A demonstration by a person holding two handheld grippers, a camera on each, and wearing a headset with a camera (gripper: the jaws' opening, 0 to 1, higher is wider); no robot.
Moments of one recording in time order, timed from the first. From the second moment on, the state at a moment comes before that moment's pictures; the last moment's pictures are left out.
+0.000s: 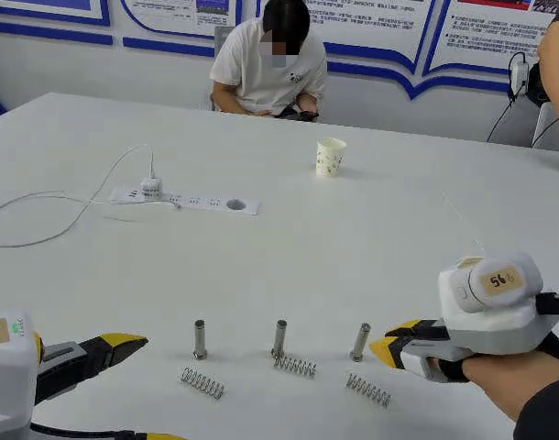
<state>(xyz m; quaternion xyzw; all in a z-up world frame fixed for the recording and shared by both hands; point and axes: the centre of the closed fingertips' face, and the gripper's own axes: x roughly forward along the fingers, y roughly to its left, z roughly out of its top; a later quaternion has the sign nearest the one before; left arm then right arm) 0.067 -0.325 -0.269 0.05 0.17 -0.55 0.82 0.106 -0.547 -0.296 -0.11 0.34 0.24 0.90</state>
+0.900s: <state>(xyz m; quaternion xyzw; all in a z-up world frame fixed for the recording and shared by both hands) 0.064 -0.325 -0.269 0.06 0.17 -0.55 0.81 0.067 -0.547 -0.342 -0.16 0.38 0.35 0.84</state>
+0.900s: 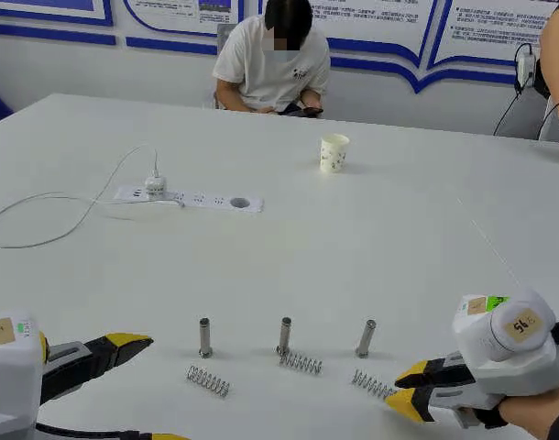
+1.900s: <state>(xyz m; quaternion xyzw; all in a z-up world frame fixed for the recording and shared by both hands) 0.059 -0.327 -0.271 0.06 0.18 -0.56 0.81 0.071 -0.545 -0.338 -0.17 0.36 0.36 0.84</state>
